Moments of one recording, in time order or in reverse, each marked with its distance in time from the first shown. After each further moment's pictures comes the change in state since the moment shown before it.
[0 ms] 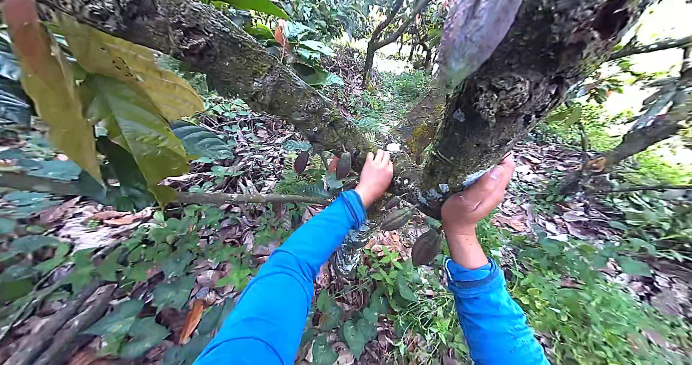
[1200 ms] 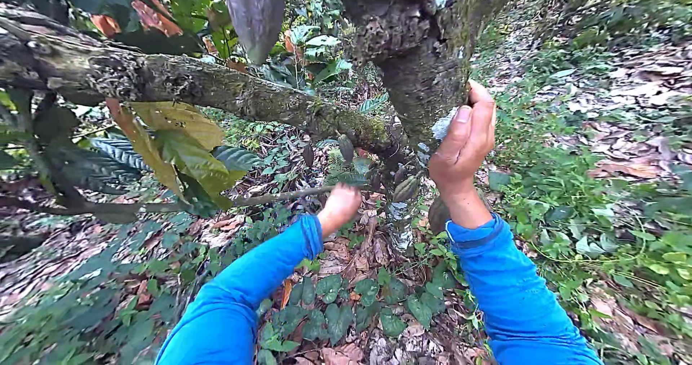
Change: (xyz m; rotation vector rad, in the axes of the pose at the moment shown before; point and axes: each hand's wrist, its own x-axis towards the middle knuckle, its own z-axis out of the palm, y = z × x) left_hand -0.120 -0.018 -0.070 0.298 -0.792 -0.137; right_hand -0.002 -0.011 -0.009 0.077 -0.117 0.020
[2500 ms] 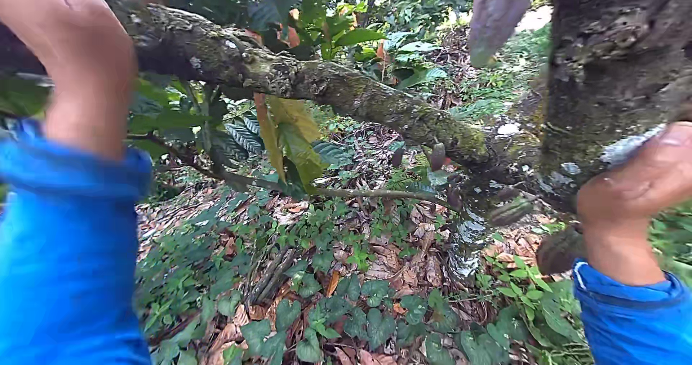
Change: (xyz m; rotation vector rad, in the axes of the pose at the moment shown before) left_hand -0.278 -0.257 -0.264 0.117 1.165 -0.664; right_hand 0.001 0.017 0.006 -0.011 0.005 0.087
